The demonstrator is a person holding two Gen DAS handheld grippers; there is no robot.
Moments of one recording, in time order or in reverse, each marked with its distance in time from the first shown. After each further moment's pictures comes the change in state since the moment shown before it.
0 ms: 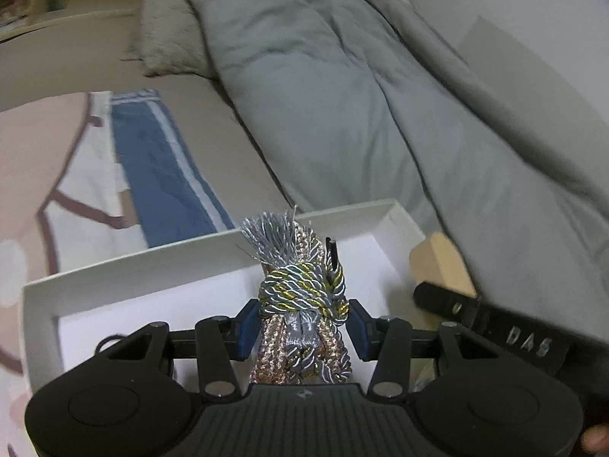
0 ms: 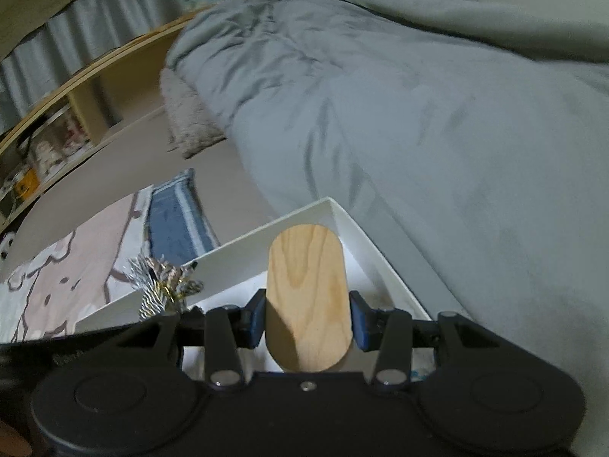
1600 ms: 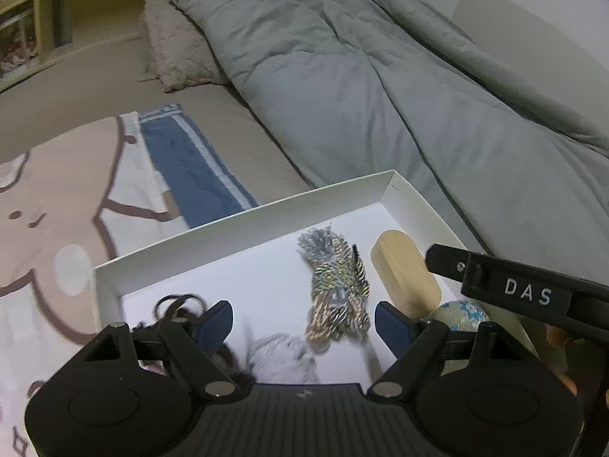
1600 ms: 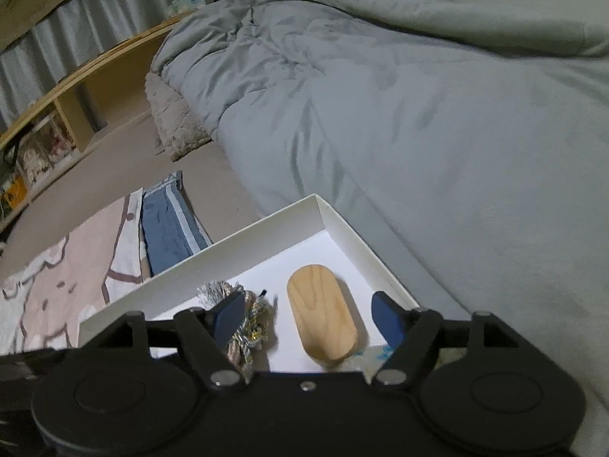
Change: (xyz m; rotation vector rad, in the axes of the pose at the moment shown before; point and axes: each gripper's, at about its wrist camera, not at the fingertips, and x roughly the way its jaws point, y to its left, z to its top) left arm -0.057 -0.027 -0.015 0.100 0.028 0.161; right arm -0.036 0.012 -0.009 -0.024 -0.005 -0.060
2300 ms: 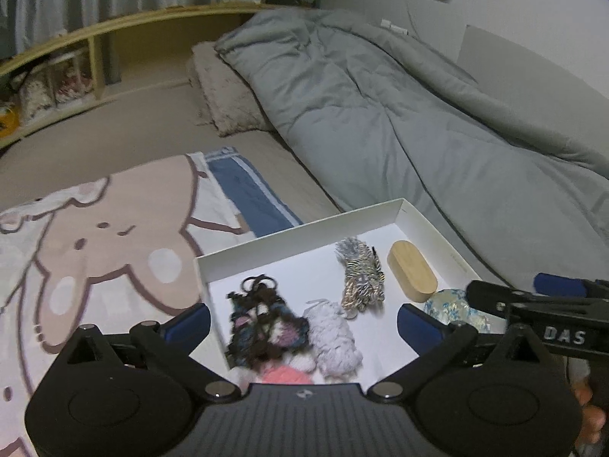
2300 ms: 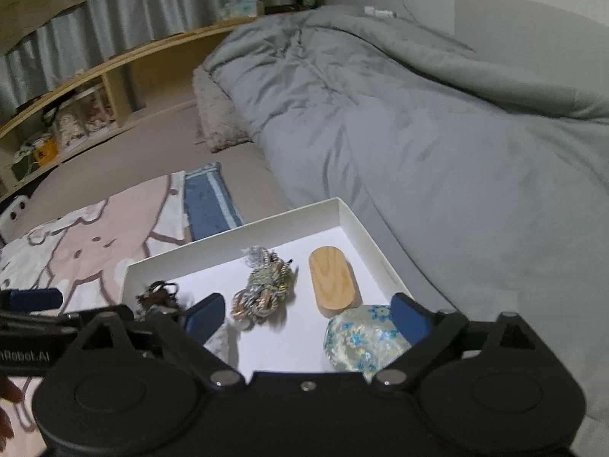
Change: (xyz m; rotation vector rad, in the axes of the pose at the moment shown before) left arm -0.119 0.005 -0.040 0.005 -0.130 0.120; right arm -0.103 0.013 -0.028 -0.144 -0.047 0.054
